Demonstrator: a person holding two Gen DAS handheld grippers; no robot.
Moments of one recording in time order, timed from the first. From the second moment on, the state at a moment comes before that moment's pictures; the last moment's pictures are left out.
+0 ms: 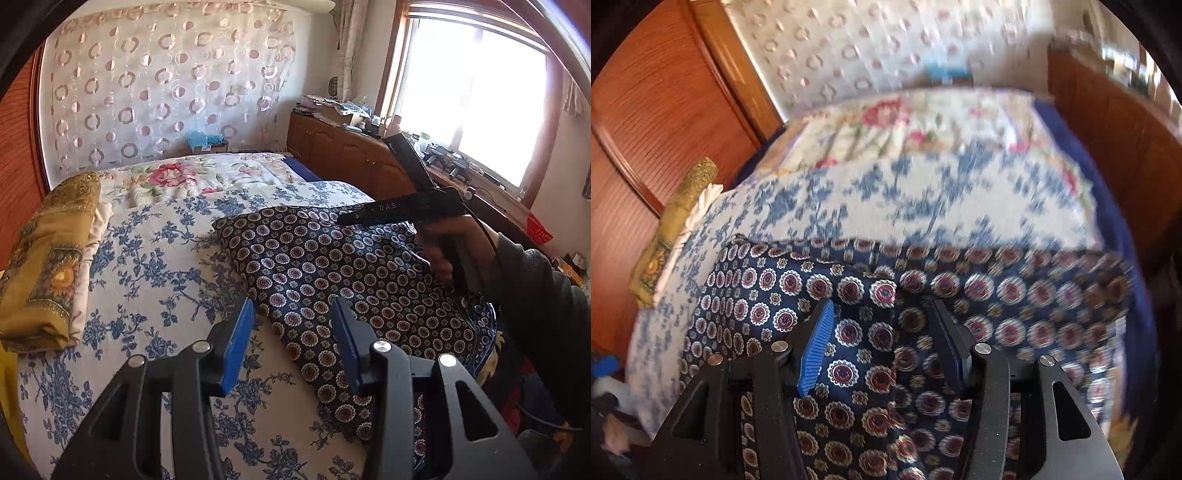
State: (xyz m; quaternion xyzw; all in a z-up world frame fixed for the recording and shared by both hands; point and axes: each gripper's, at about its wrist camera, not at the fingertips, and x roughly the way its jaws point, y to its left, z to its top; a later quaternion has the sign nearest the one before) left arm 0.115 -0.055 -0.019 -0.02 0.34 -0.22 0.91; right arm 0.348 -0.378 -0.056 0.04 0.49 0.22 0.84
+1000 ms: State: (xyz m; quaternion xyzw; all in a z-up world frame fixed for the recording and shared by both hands) left arm 0.113 -0.027 -0.020 -0.04 0.33 -0.20 0.92; right arm 0.198 -0.295 -0.048 -0.10 0.42 0.33 0.84
